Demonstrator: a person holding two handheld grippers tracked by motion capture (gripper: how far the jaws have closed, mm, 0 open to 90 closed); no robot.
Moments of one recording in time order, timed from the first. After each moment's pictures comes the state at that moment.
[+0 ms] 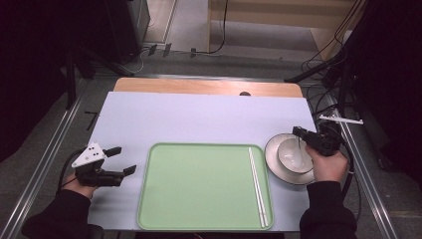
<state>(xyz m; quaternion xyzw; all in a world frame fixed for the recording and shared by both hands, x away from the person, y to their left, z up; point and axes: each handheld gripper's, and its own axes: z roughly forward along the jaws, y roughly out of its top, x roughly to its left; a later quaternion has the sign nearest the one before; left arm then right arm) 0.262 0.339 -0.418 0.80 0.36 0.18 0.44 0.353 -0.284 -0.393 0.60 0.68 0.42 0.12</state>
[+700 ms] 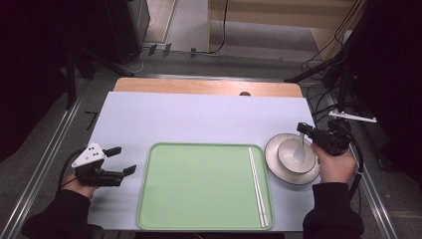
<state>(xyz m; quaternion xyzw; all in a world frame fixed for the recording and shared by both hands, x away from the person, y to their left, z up) 0.262 0.339 -0.418 0.80 0.36 0.18 0.44 0.339 -0.287 -0.361 0.59 0.67 0.44 0.11</state>
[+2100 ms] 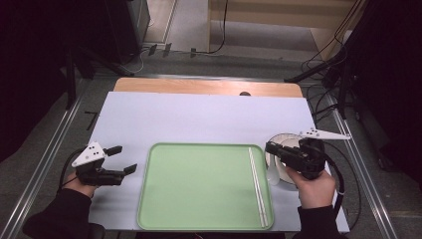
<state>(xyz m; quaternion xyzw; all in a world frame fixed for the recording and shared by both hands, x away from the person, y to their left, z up) 0.264 0.337 -0.417 0.80 0.36 0.18 0.44 0.275 -0.206 -0.345 0.49 0.73 0.47 0.06</state>
